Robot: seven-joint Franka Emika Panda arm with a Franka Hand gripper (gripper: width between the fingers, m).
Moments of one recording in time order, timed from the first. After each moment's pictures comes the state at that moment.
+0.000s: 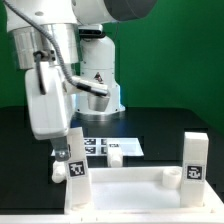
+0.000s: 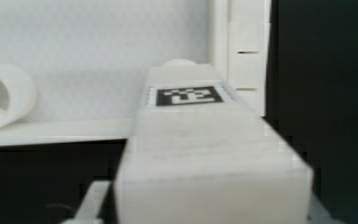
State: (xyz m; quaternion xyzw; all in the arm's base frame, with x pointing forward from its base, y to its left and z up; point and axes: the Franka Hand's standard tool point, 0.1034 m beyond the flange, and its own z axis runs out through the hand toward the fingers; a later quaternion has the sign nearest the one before) arm 0.631 -0.074 0.104 -0.70 0.71 0.01 0.09
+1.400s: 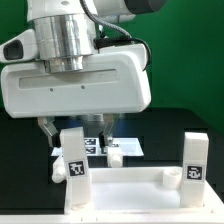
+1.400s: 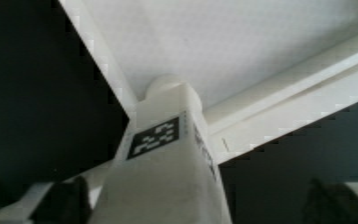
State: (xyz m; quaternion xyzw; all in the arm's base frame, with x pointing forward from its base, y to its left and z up) arm 0.629 -0.052 0.115 -0.98 0.21 -0.03 0.07
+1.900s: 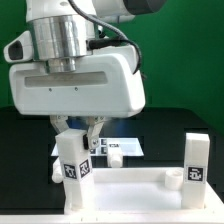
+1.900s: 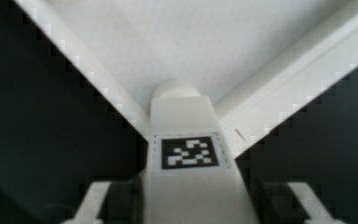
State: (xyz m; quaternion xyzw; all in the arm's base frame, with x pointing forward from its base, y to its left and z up) arm 0.628 -0.053 0.115 -0.92 0.38 -0.02 0.07
